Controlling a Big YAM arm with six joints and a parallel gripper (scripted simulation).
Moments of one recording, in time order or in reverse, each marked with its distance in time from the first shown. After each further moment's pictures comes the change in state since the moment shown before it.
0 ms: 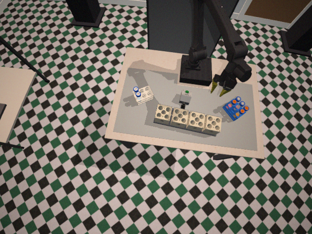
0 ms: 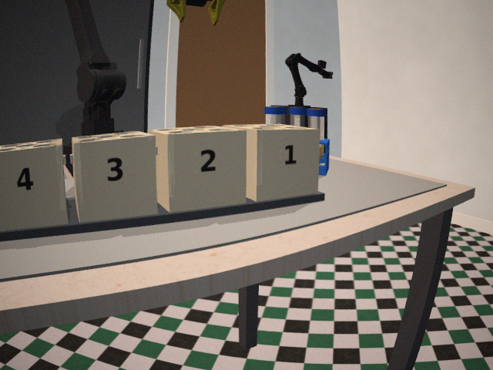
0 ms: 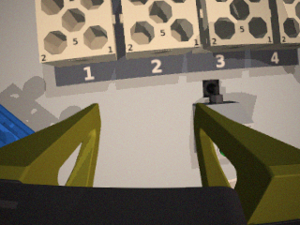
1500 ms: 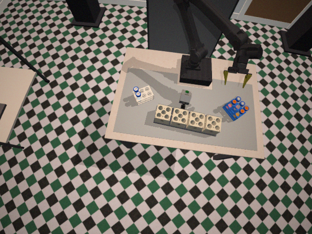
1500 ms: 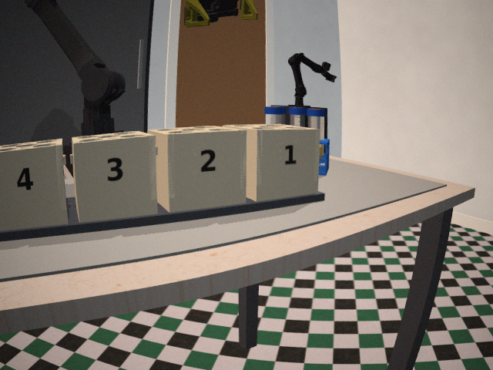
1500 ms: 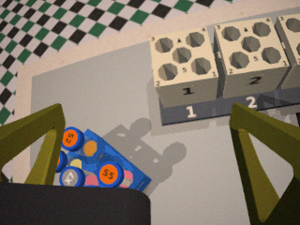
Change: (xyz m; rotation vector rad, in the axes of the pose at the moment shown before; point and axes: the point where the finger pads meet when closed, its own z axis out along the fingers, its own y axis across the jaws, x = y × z) arm 0.049 0.081 -0.063 -0.241 -0.473 0.199
